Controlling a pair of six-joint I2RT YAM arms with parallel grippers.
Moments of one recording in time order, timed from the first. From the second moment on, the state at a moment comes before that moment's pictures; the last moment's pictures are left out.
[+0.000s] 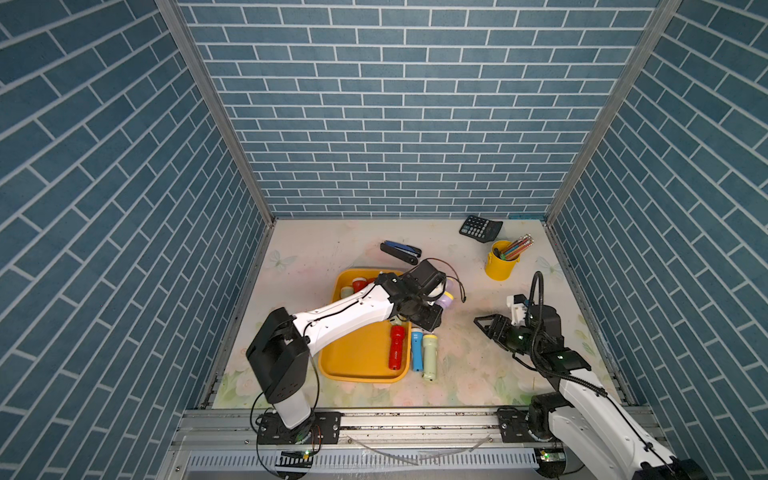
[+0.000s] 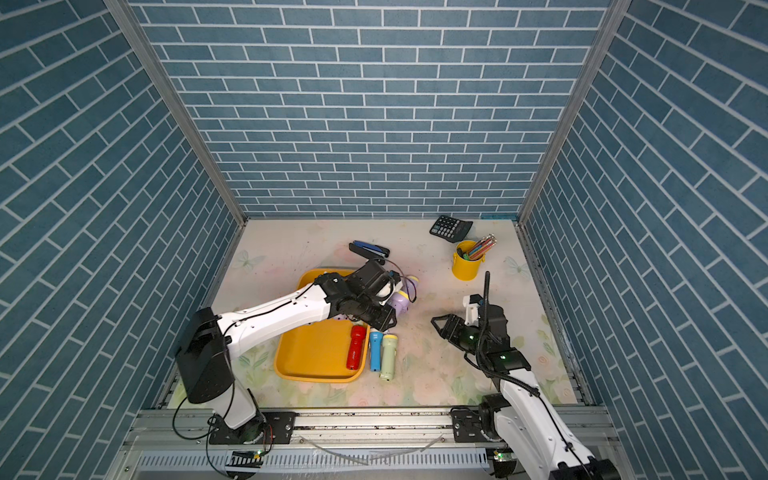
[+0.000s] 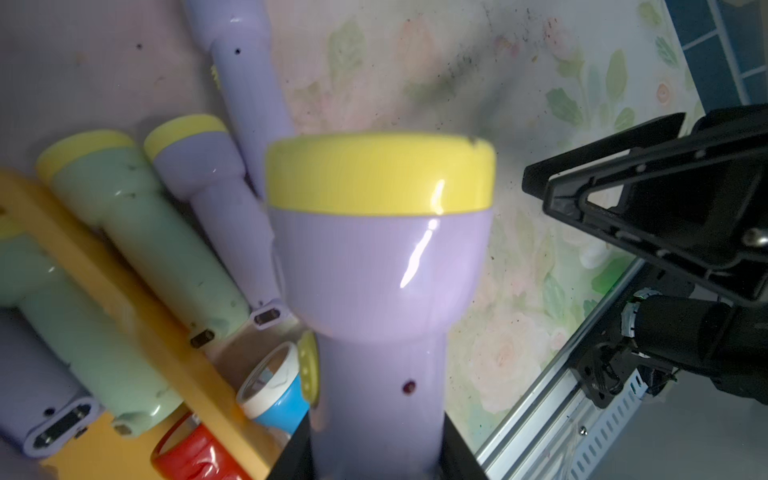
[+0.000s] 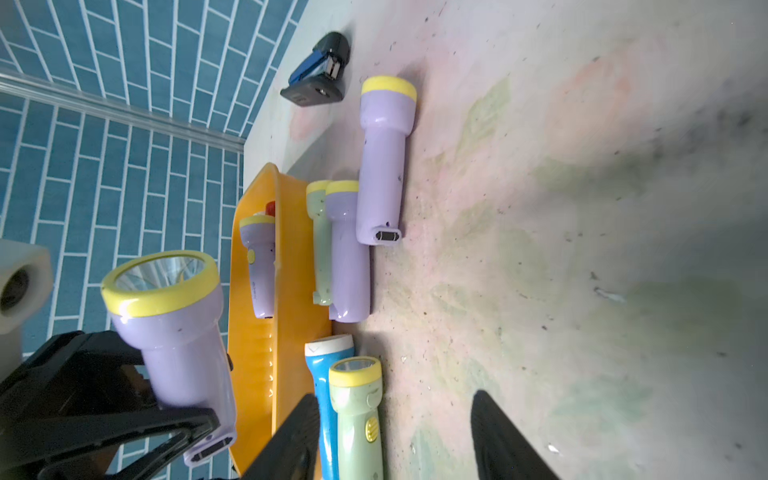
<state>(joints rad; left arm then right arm) -0.89 1.64 1.30 -0.73 0.21 -0.37 0.27 0.79 0.32 -0.17 -0.52 0.80</state>
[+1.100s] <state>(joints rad) -0.69 1.19 0.63 -0.46 0.28 -0.66 0.49 1.15 0.47 0.04 -0.46 0.81</state>
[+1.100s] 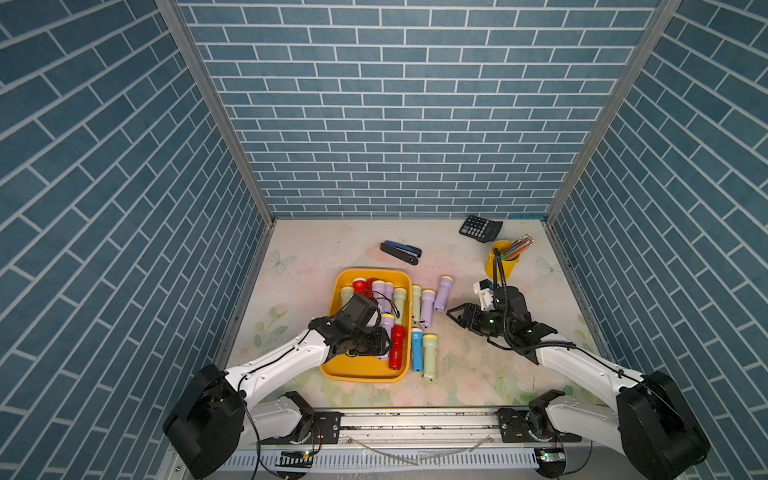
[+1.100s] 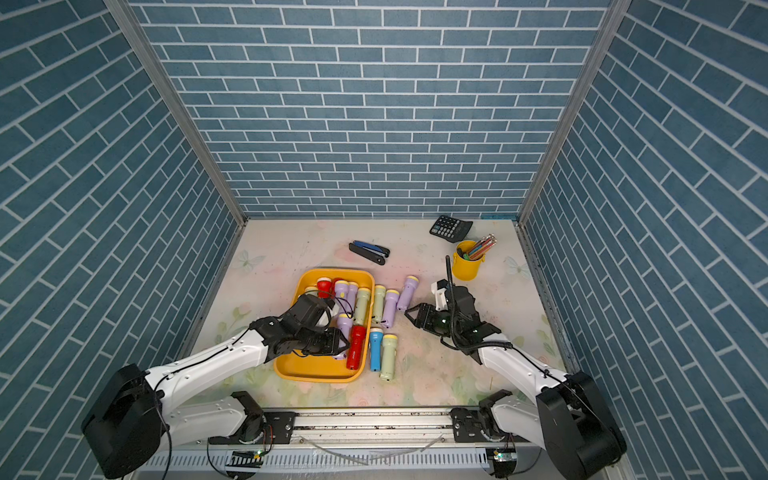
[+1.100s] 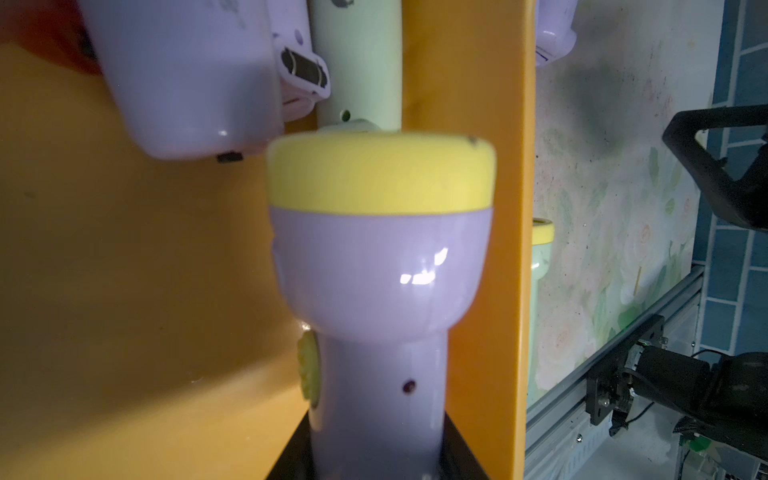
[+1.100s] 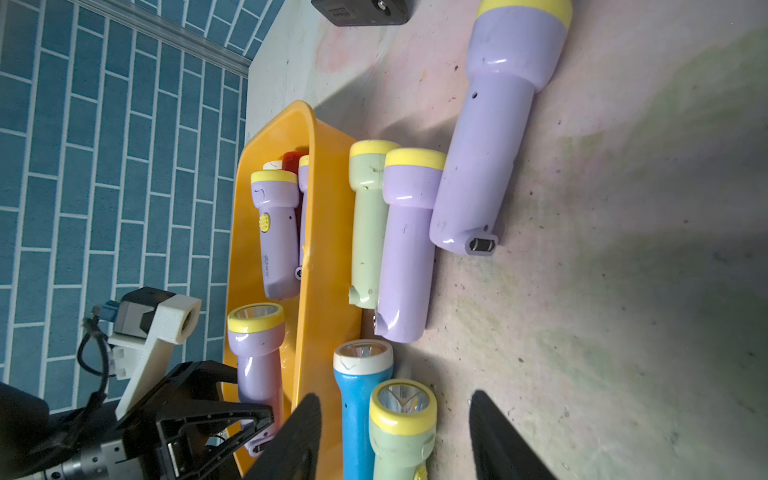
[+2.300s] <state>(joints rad) -0.68 1.23 0.57 -0.42 0.27 -0.69 0.49 1.15 0.47 0.05 -0.45 0.81</state>
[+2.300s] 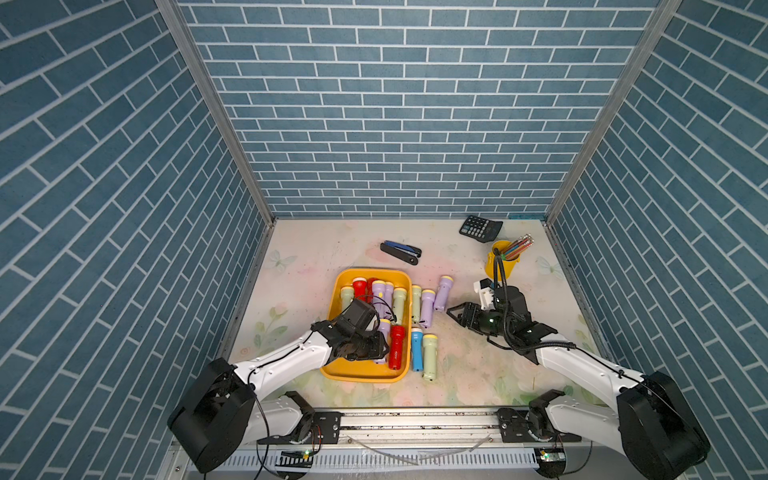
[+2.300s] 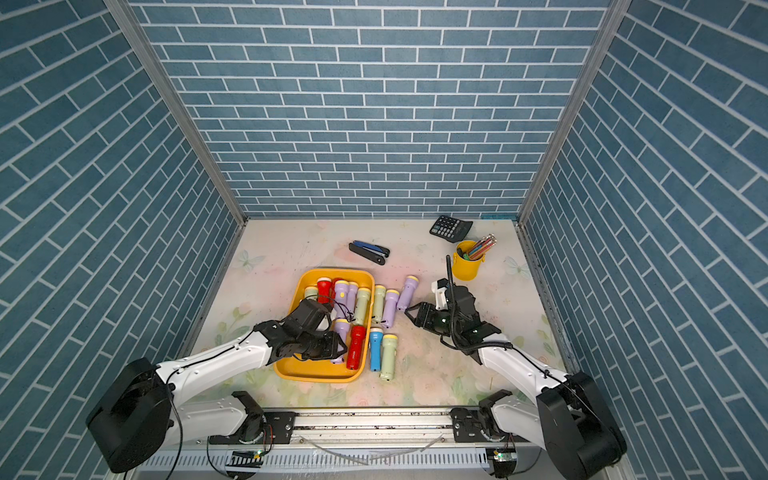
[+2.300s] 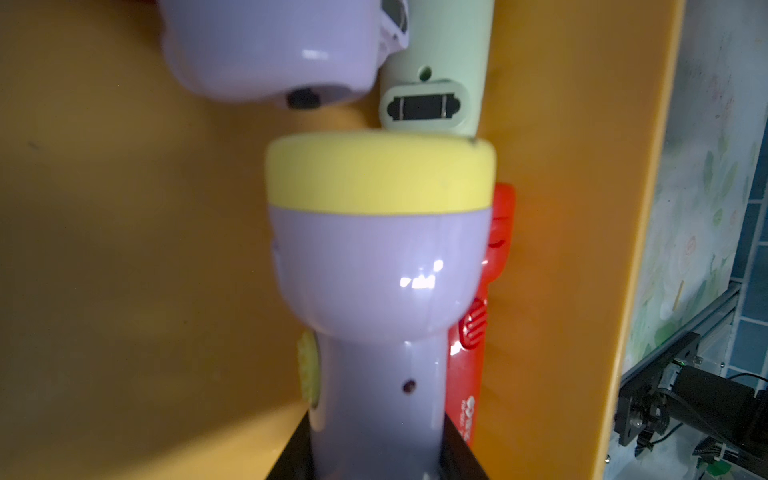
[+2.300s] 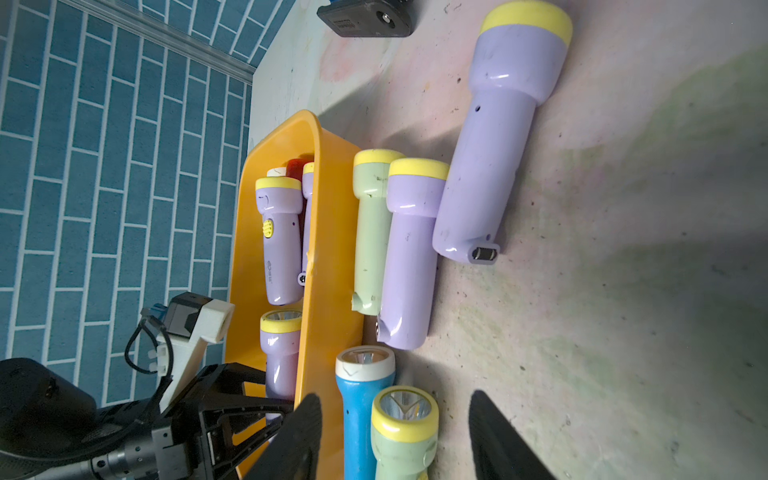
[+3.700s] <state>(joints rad) -0.68 1.20 0.64 -0.51 0.22 -0.67 0.49 1.14 0.47 0.05 -0.45 0.81</state>
